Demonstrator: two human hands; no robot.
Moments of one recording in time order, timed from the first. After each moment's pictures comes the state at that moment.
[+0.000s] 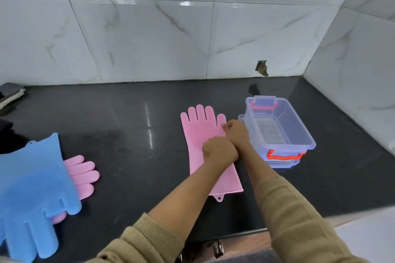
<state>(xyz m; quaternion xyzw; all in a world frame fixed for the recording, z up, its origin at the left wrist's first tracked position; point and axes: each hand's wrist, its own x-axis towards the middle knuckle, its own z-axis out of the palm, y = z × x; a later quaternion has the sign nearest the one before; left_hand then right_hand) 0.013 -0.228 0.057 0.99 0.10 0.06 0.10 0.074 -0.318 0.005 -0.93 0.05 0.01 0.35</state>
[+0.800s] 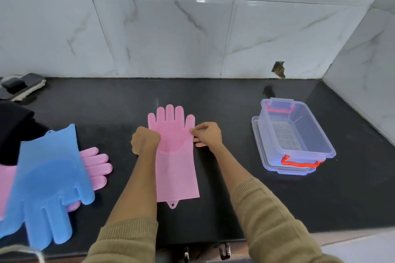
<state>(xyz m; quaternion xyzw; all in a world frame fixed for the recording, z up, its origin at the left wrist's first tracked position) -0.004 -0.055 0.035 0.79 0.48 0.00 0.38 0.058 -0.212 0.000 -0.82 0.04 0.14 0.55</state>
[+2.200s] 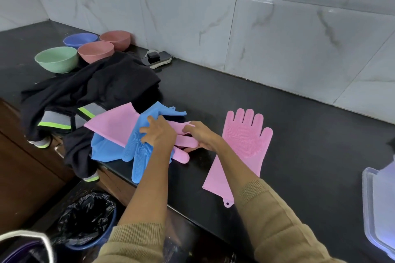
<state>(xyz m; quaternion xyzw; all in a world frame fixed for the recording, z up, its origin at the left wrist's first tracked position) -0.133 0.071 0.048 0.78 0.59 0.02 0.21 -0.038 0.003 0.025 -0.69 -0.23 0.50 0.47</state>
